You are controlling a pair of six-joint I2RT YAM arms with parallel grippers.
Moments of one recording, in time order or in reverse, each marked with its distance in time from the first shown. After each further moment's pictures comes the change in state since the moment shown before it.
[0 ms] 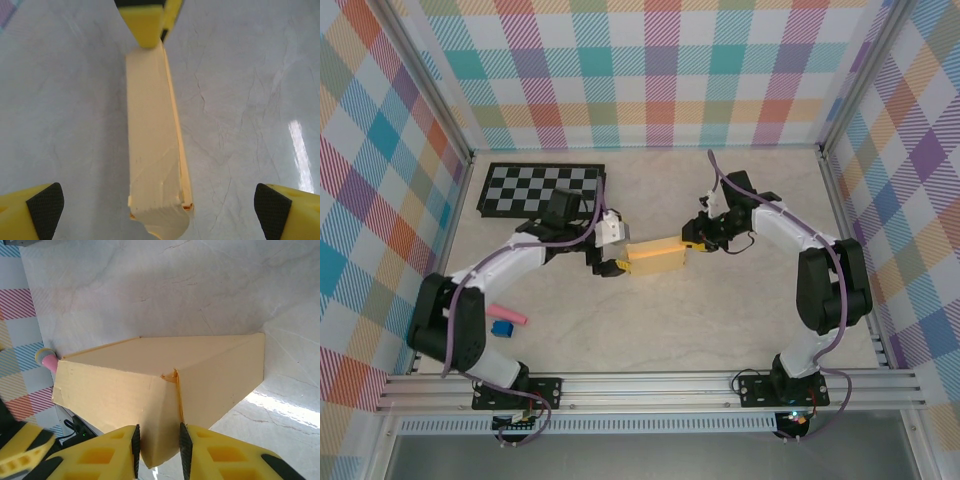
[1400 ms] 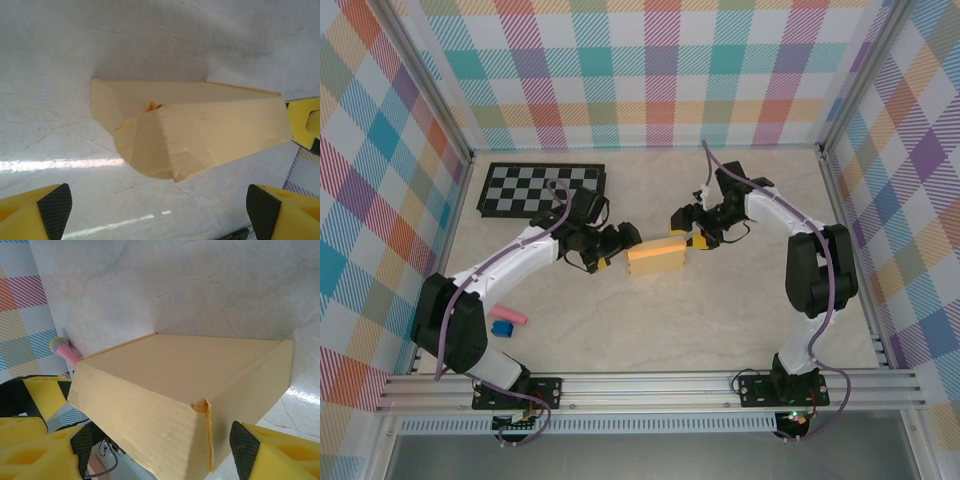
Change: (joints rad) left arm -0.159 0.054 0.171 -0.330 -0.404 -1.814; right arm 0.000 0.132 0.176 -0.147 -0.090 -0.053
